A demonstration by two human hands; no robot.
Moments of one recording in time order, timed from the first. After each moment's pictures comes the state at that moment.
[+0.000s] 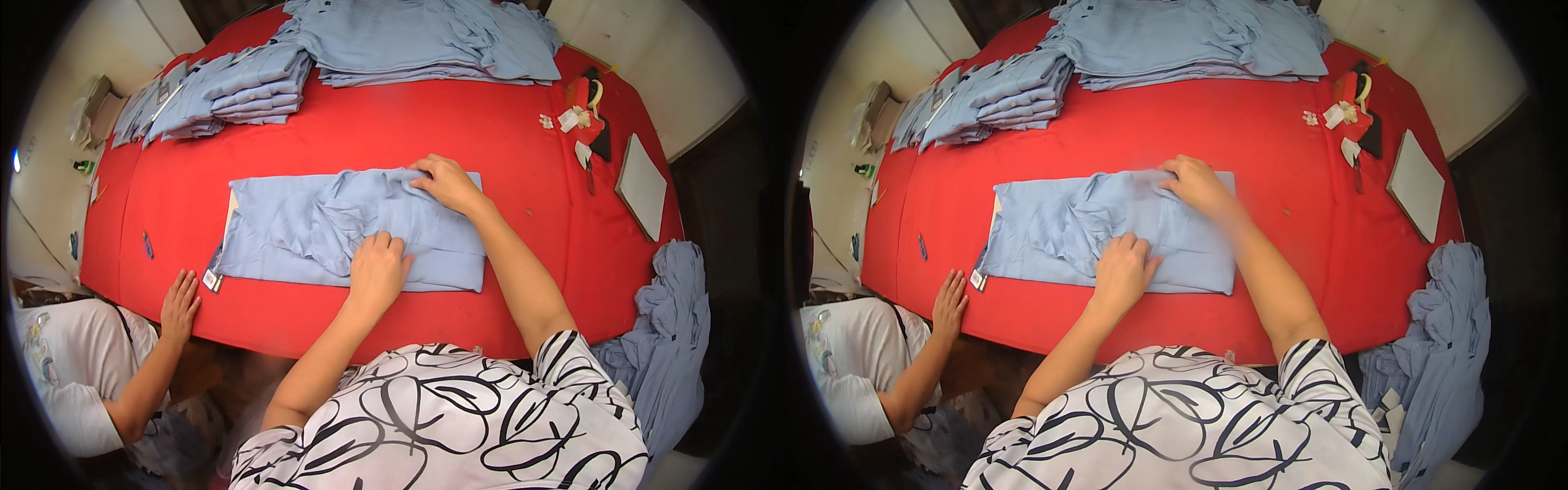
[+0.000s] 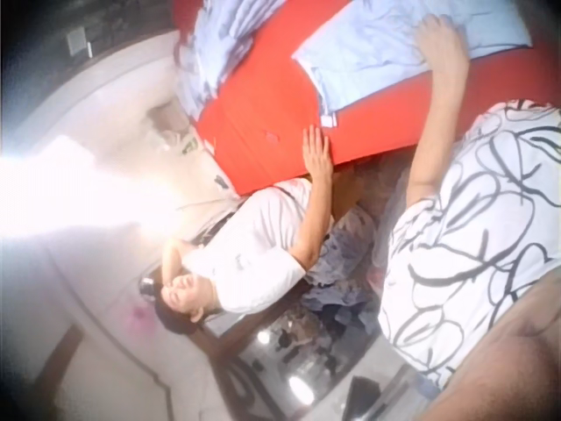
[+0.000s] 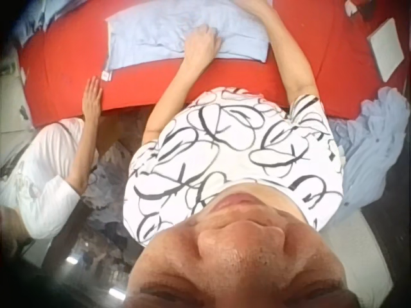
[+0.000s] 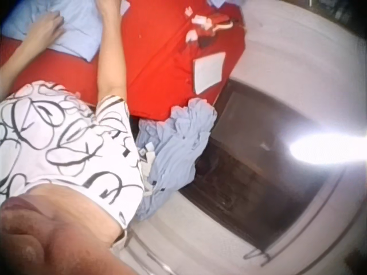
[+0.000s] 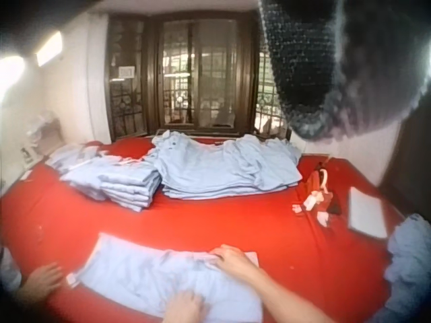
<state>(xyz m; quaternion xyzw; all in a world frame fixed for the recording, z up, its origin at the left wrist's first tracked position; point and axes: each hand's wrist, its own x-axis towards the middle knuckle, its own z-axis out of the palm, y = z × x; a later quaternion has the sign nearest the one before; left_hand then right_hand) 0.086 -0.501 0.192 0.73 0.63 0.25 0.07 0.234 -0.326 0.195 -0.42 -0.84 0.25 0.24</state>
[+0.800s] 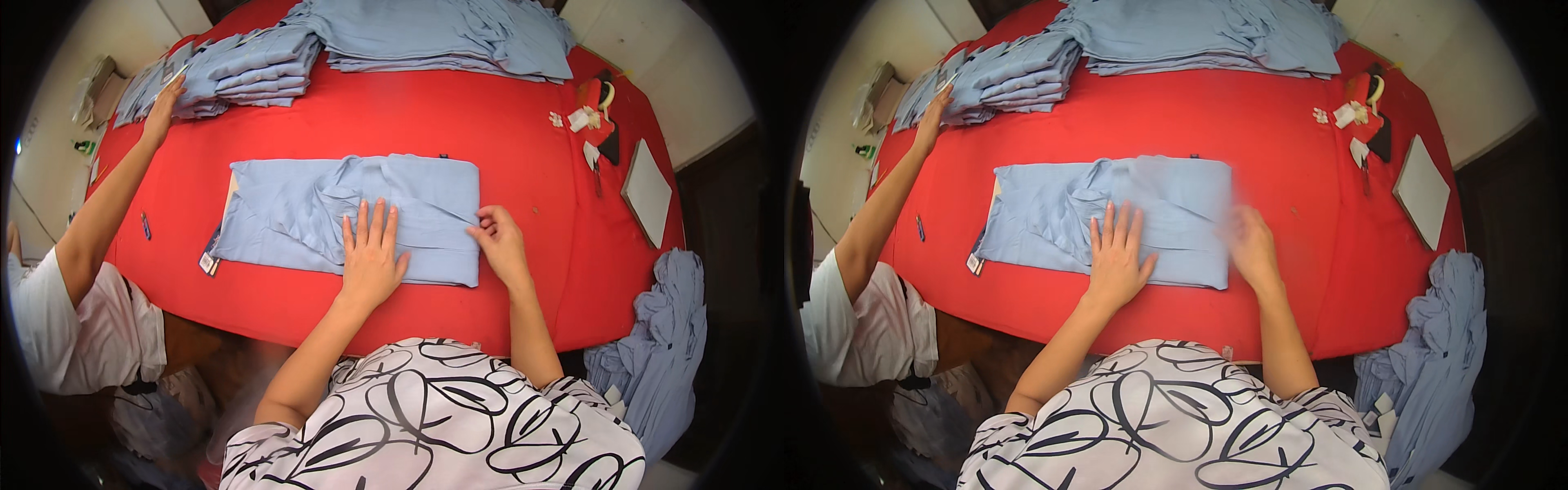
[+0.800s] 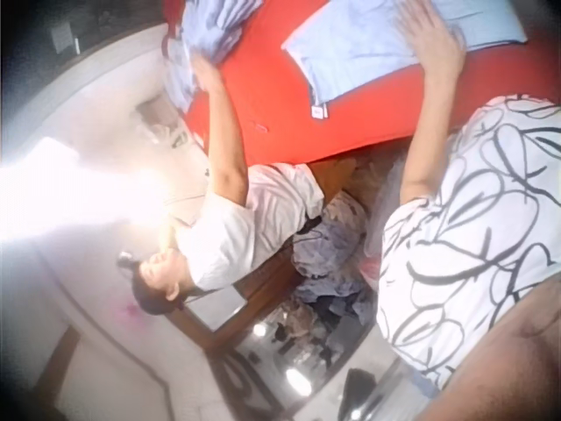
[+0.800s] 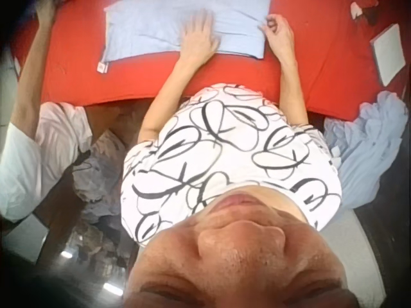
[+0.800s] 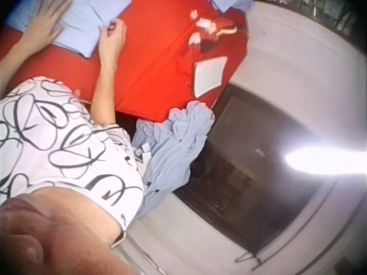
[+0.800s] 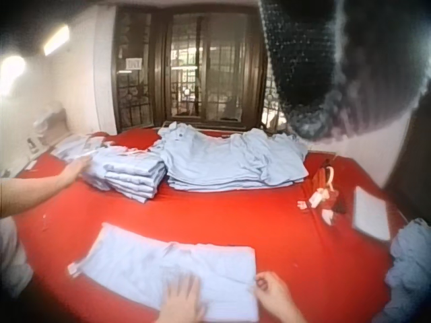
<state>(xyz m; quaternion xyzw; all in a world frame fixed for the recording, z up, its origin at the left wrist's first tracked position) 0.078 -0.513 0.177 0.75 0.63 0.19 -0.01 0.314 -0.437 0.179 -0.59 -0.67 0.31 0.33</state>
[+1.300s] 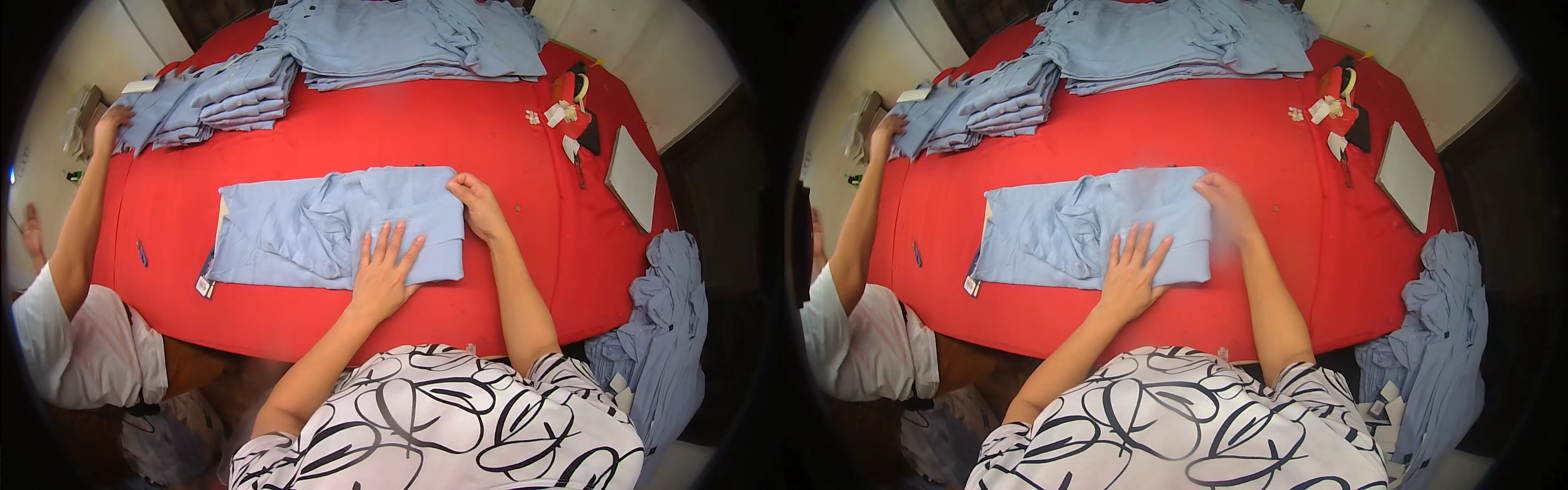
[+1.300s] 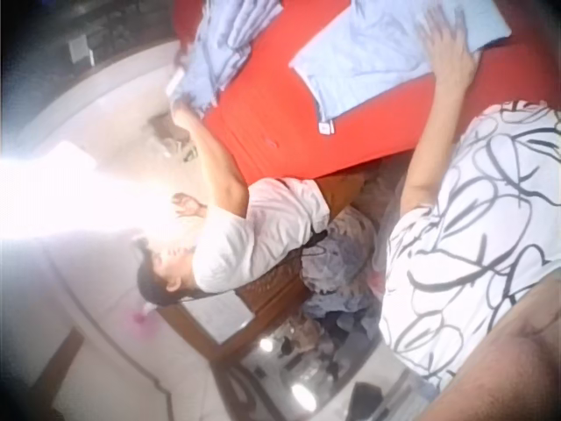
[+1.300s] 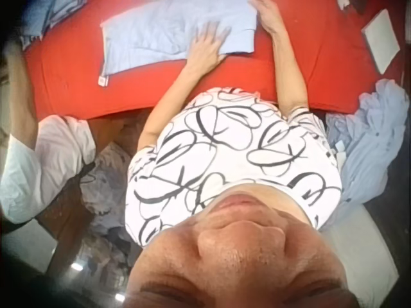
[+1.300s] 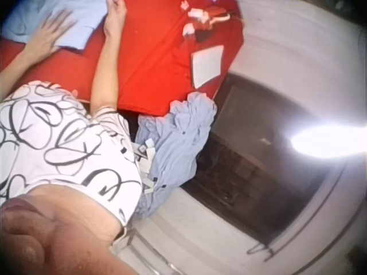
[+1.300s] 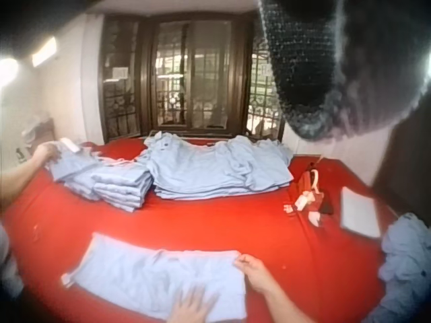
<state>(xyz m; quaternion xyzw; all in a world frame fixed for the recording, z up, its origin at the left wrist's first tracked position) 0.101 -0.512 0.165 0.81 0.56 0.17 0.05 0.307 -0.365 0.168 -0.46 -0.52 0.59 0.41</state>
